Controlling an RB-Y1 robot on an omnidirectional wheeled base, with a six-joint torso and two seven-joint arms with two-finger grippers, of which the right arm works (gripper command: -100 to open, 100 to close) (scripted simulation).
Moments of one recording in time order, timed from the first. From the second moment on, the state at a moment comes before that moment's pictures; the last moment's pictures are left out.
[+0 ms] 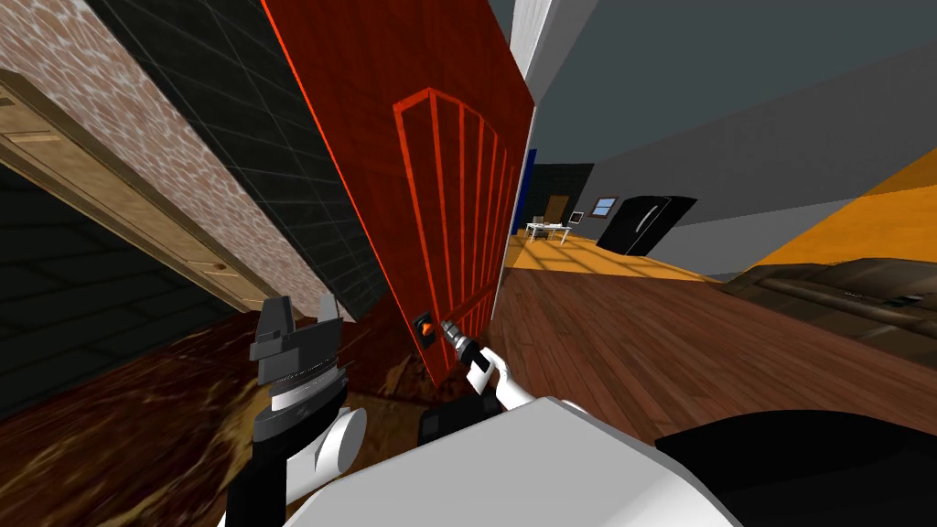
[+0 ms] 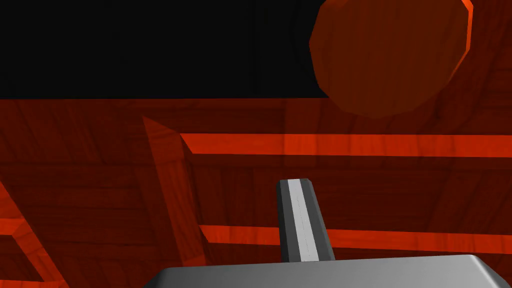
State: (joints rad) arm -0.11 -0.06 0.56 -1.18 0.05 -0.31 -0.10
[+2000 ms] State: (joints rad) arm -0.07 0.03 0.61 -1.20 0.07 -0.31 -0.06
